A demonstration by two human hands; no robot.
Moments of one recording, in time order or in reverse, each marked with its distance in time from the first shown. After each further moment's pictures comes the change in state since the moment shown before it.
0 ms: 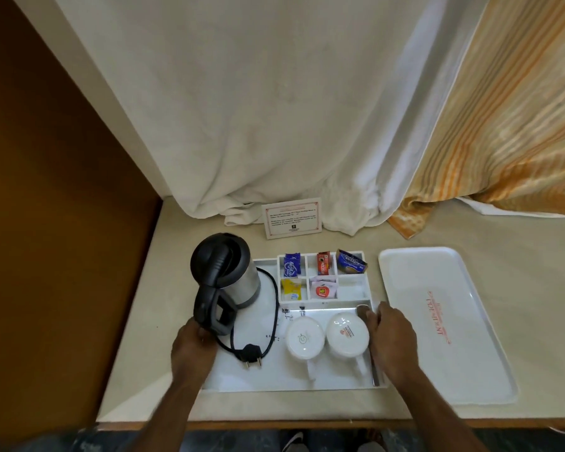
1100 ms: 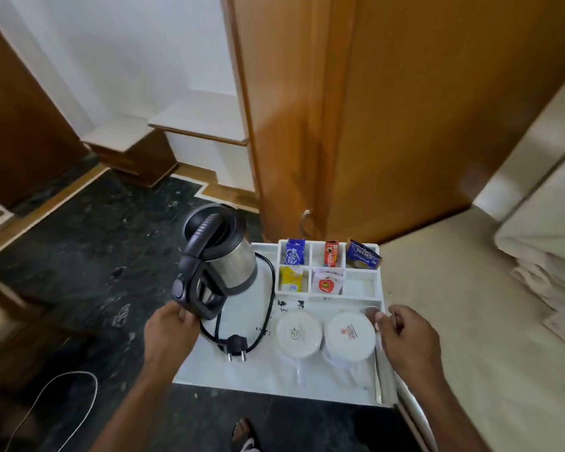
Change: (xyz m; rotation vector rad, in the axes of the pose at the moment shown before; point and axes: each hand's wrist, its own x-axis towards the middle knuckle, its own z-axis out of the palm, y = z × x) left_hand -0.339 -0.203 -0.182 -0.158 0.867 -0.777; right_hand -0.197 -0.168 0.070 0.036 -0.618 -0.997
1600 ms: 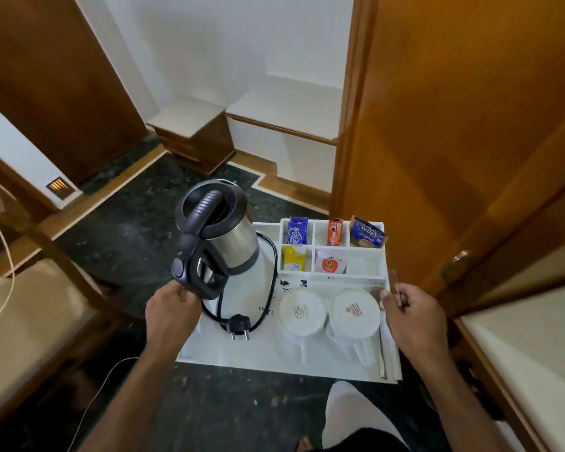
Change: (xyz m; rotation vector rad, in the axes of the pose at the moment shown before) left_hand 0.211 -0.116 -0.120 0.064 0.097 -0.075; right_hand 0.038 -0.206 0.206 0.066 -0.128 -0.096
